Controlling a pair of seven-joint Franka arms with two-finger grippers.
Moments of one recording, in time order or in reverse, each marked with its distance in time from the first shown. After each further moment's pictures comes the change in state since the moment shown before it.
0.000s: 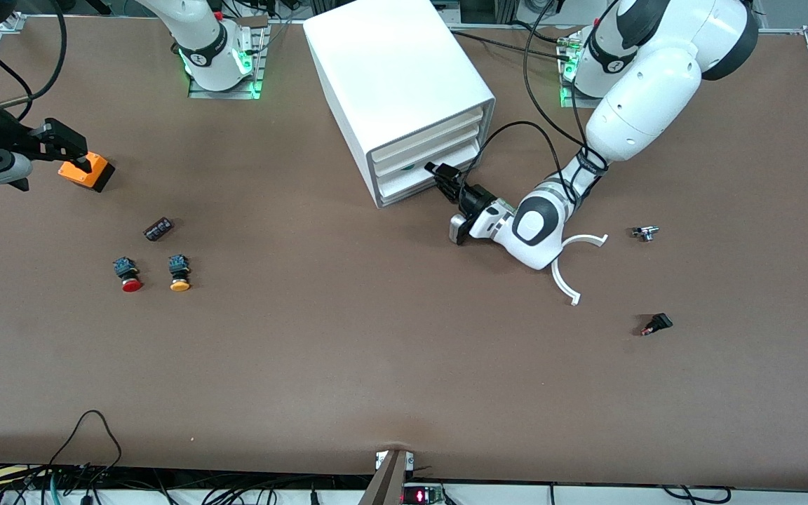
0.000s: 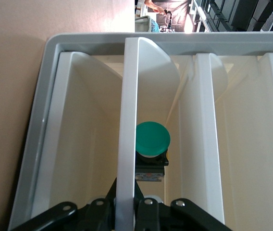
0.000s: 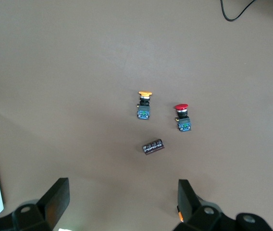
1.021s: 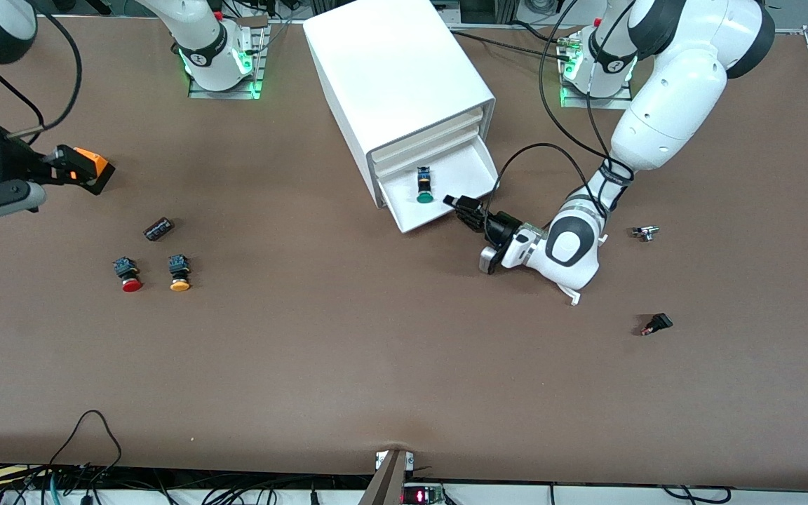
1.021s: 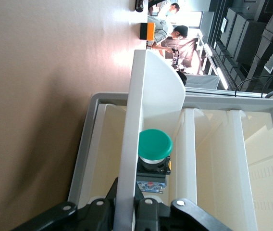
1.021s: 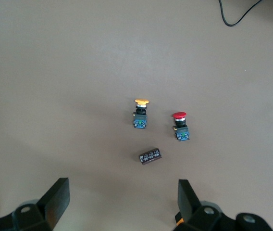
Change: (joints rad) left arm 0.051 0.001 0.087 0.075 -0.036 -0.018 -0.068; right arm 0.000 0.091 0.000 0.035 0.003 0.046 0.002
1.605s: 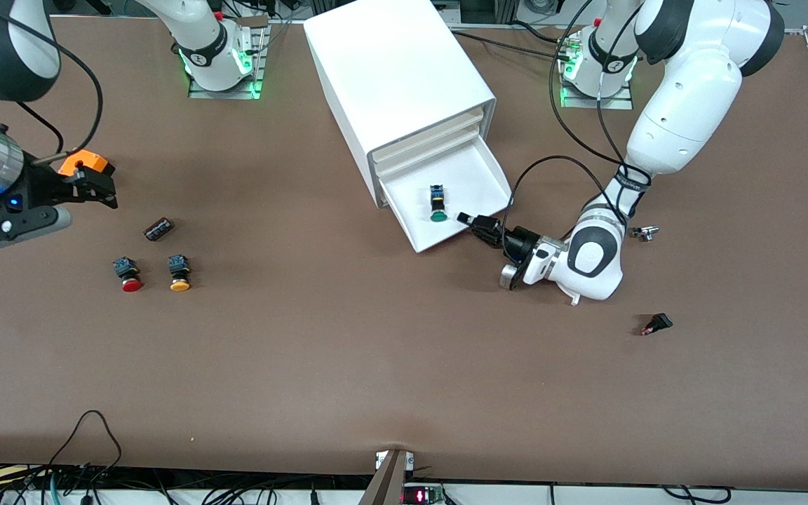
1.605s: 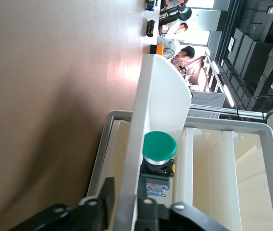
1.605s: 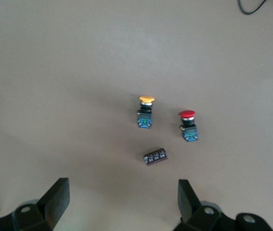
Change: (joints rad) left arm 0.026 0.004 0.046 0.043 -0.002 -0.006 -0.072; right arm 0.002 0.074 0.005 0.001 0.025 0.004 -0.001
